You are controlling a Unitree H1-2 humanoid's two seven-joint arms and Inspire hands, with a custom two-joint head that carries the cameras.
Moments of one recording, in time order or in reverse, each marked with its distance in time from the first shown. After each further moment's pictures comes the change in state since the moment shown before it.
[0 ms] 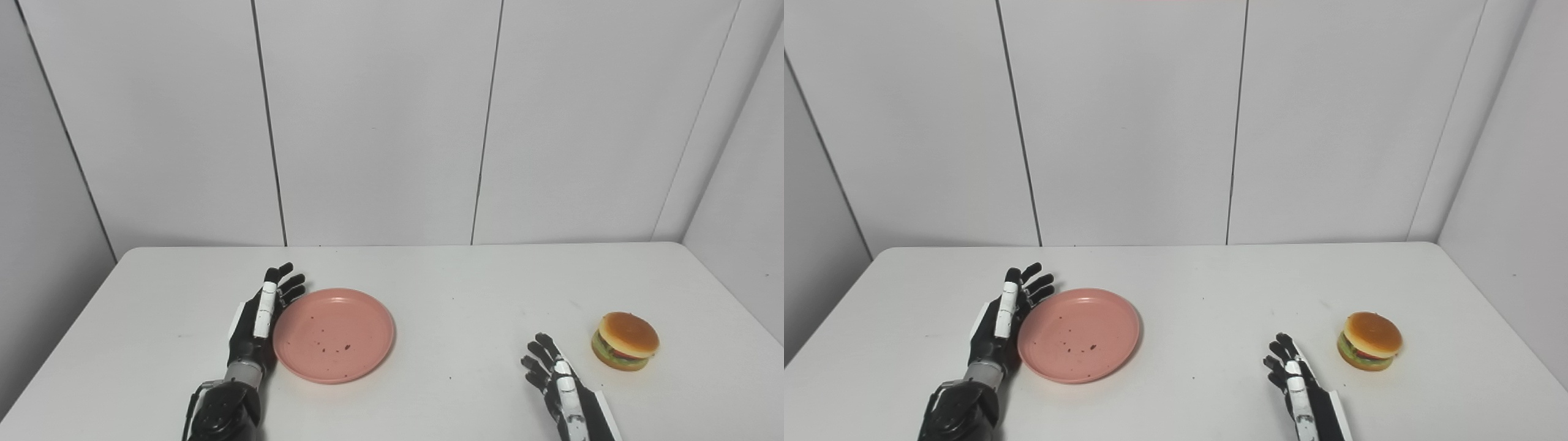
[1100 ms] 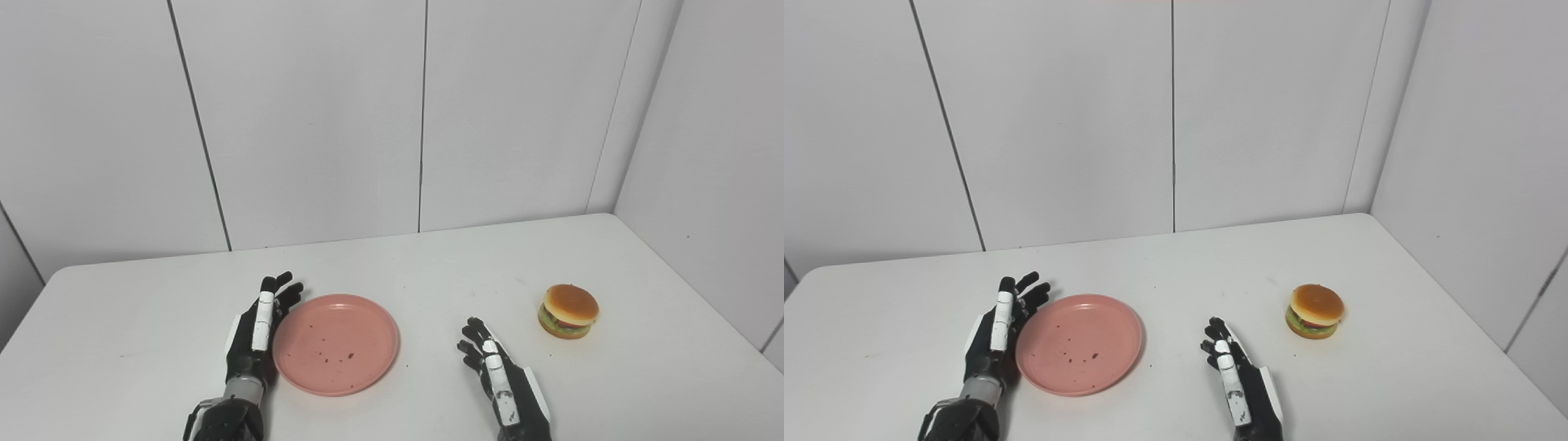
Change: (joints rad) left arm 0.058 -0.111 -0.076 -0.159 0.045 0.113 0.039; right arm 0.003 0.069 0.041 -0.009 -0.052 0.019 -0.058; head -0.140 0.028
